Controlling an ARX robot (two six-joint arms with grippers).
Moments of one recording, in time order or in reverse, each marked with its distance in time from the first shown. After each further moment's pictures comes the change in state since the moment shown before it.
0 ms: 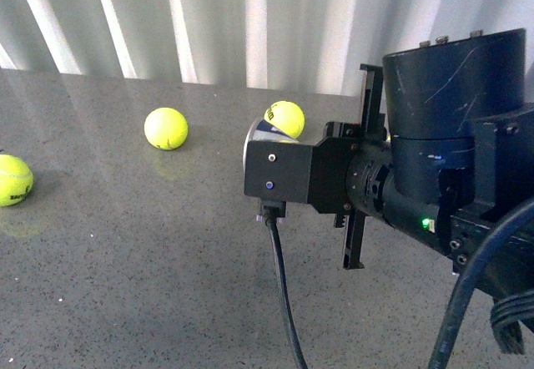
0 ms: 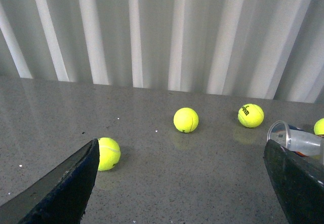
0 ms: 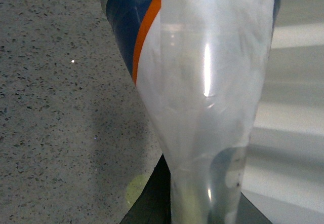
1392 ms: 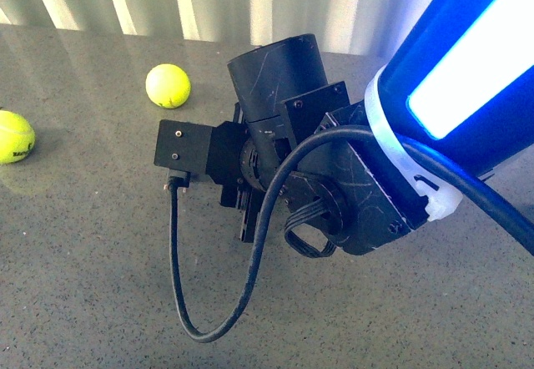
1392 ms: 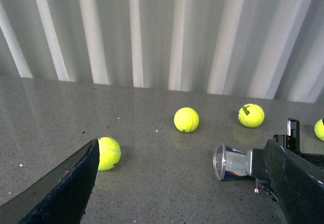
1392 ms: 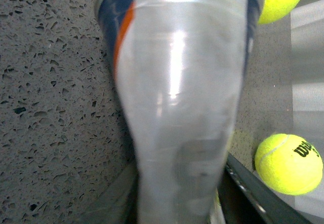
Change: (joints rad) left arm 0.000 0.000 0.000 0.000 0.000 0.000; right arm 0.129 0.301 0.369 -0.210 -0.051 0.253
